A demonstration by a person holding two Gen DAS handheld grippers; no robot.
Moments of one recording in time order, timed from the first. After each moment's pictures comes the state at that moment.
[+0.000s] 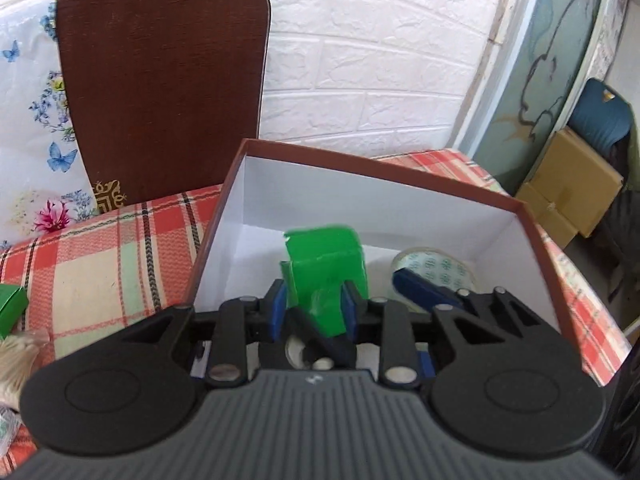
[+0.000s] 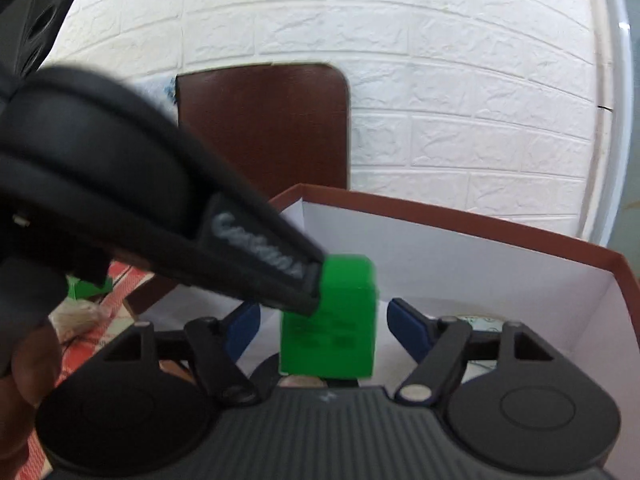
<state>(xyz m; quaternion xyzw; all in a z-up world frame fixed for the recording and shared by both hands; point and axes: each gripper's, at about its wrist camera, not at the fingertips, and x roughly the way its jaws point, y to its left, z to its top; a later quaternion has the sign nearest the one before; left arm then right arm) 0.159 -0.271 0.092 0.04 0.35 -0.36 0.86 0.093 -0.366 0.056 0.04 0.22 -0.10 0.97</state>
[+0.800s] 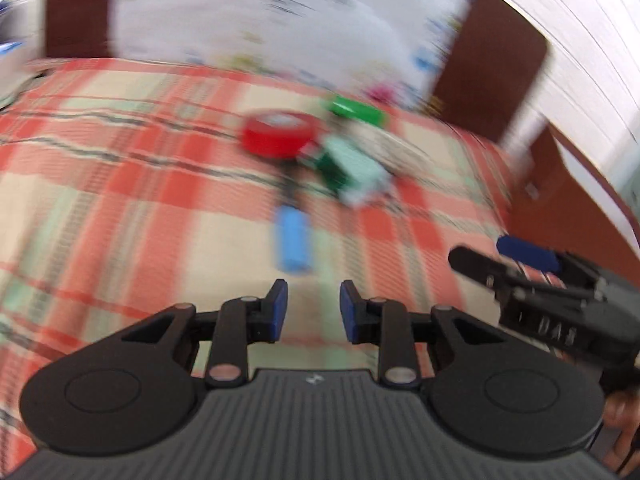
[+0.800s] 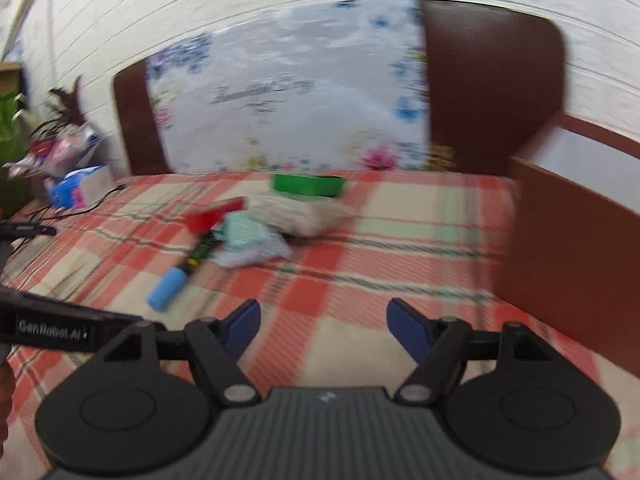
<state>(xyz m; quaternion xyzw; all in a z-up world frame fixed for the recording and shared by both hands) 0.102 0.038 0.009 -0.10 0.39 -0.13 0.91 0.085 -0.184 0.015 0.01 0.30 0.11 0.95</state>
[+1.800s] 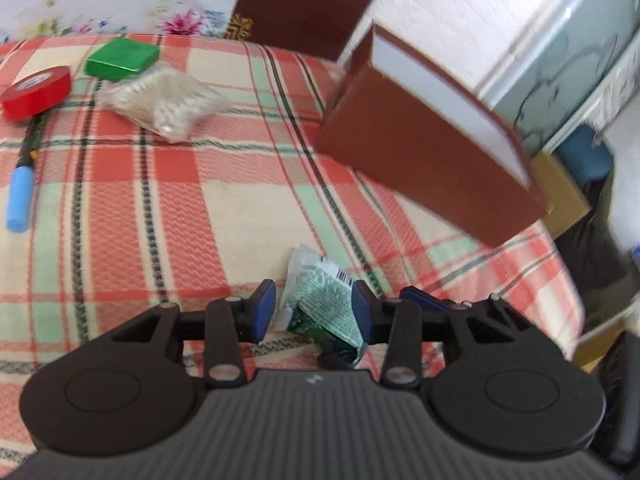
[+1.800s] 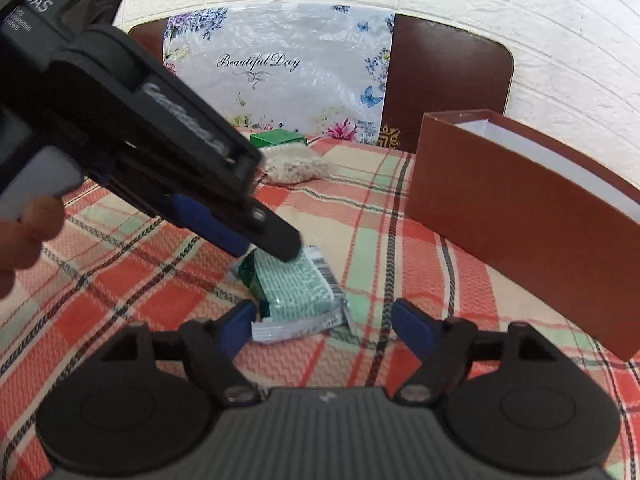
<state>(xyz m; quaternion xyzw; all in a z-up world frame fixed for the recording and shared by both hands) 0.066 -0.091 0.003 -0.05 0.45 -0.33 0.83 -0.039 -0.224 -0.004 -0.07 0.30 0.05 0.95</state>
